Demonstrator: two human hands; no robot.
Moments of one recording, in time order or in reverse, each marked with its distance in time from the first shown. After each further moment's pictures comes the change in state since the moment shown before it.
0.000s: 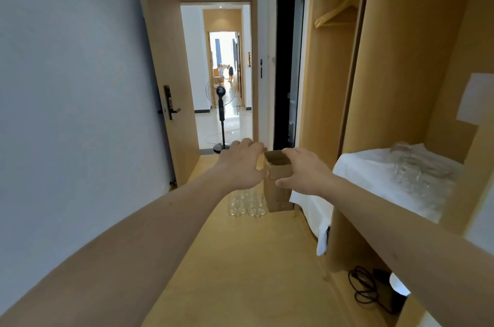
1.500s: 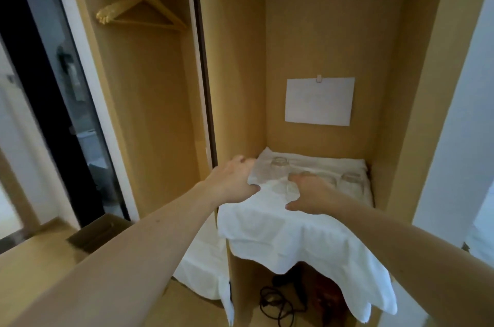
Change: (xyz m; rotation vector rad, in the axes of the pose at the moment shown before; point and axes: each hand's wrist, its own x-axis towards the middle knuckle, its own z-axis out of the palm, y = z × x) left_hand 0.479 0.085 0.169 -0.243 -0.239 0.924; right_hand 0.193 0.263 0.004 -0.182 0.092 1.005
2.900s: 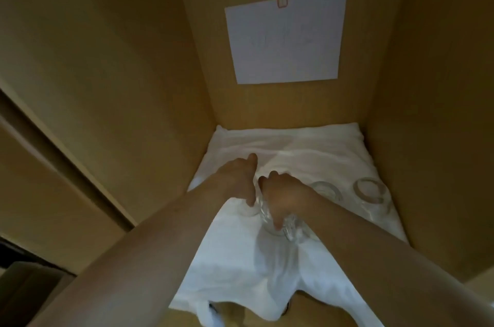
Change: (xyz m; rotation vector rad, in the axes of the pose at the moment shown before) left_hand 0.357 0.002 0.149 0.009 -0.486 0.129; right_hand 0.270 0.103 0.067 -0.220 -0.437 0.067
